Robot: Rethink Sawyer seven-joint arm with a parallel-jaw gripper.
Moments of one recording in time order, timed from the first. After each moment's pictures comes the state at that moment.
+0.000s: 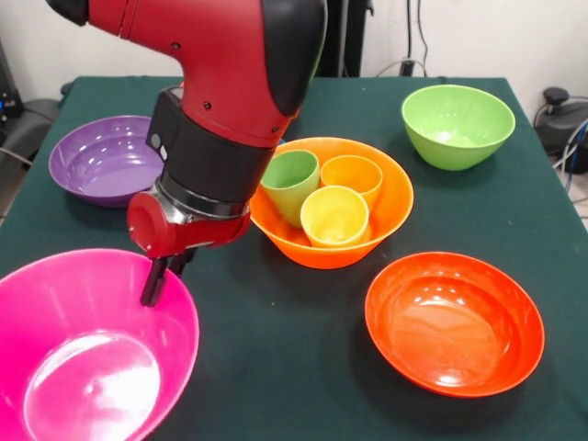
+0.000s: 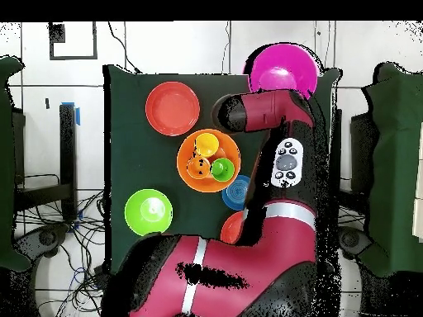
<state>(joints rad) -0.22 -0.28 -0.08 0.95 -0.45 0.60 1.10</state>
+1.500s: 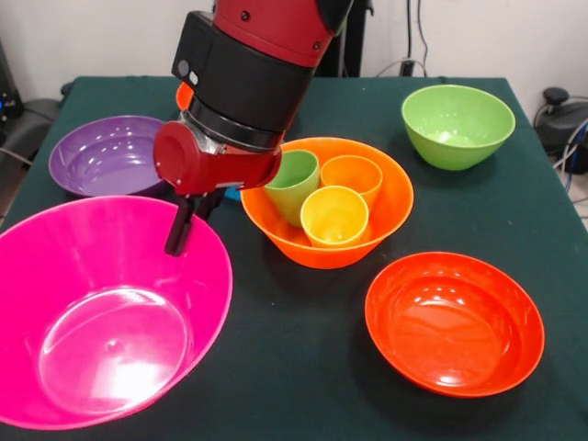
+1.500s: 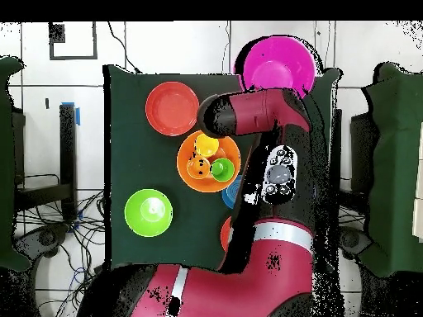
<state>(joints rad) -0.19 -0.42 -0.08 1.07 -0.45 0.60 1.10</state>
